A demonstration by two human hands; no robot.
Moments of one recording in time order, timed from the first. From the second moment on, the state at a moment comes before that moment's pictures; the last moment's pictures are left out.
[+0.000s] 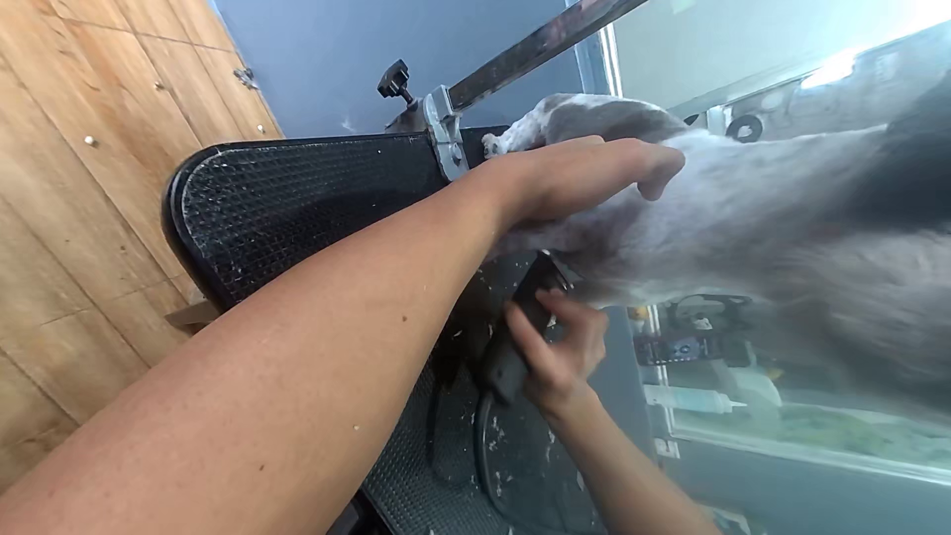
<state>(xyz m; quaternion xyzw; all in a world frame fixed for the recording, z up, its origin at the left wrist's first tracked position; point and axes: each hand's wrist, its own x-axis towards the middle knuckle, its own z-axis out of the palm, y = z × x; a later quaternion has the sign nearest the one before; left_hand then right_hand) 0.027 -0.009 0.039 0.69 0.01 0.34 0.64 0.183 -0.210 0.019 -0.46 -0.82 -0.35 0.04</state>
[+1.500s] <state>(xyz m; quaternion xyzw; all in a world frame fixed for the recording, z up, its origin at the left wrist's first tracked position) 0.023 0.007 0.024 0.62 0.04 0.38 0.68 0.208 -0.254 0.181 -0.45 -0.81 -0.14 0.36</state>
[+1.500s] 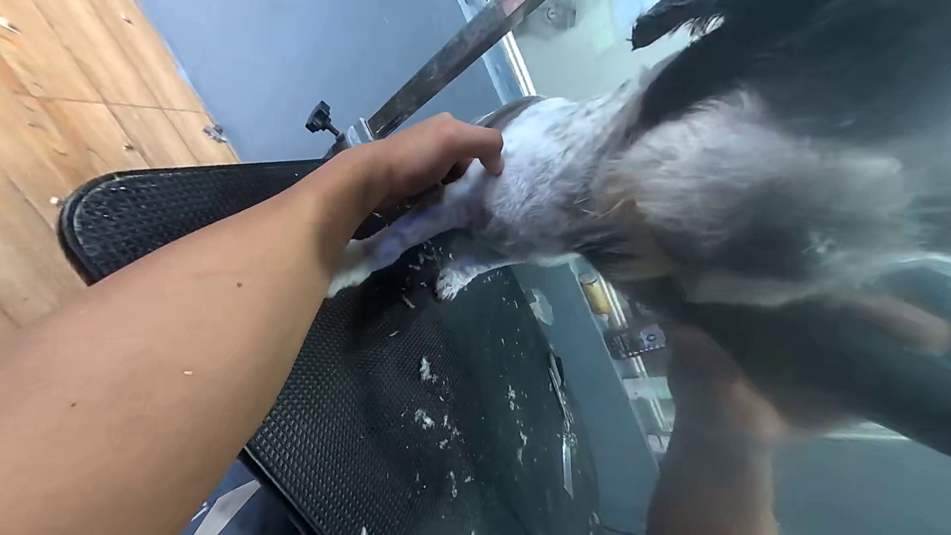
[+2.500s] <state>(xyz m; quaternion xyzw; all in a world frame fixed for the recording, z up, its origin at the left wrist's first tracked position) 0.069 -0.059 0.063 0.78 0.06 0.30 0.54 0.137 -0.340 0.148 -0.52 -0.71 0.10 0.46</state>
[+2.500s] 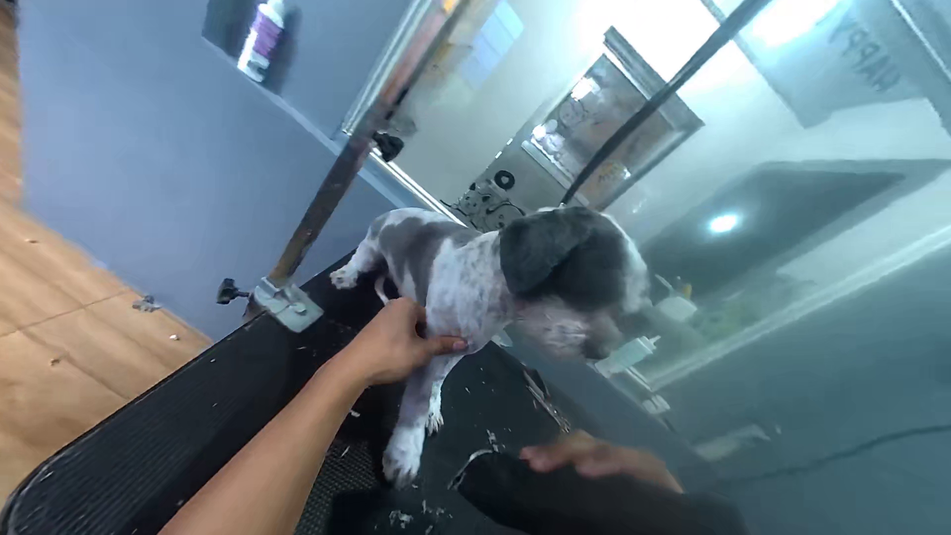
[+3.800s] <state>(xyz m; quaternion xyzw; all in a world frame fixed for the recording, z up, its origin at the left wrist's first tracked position) 0.194 -0.128 0.019 0.80 0.07 0.45 0.39 0.217 -0.281 0.270 -0.69 -0.48 -0.46 0.28</state>
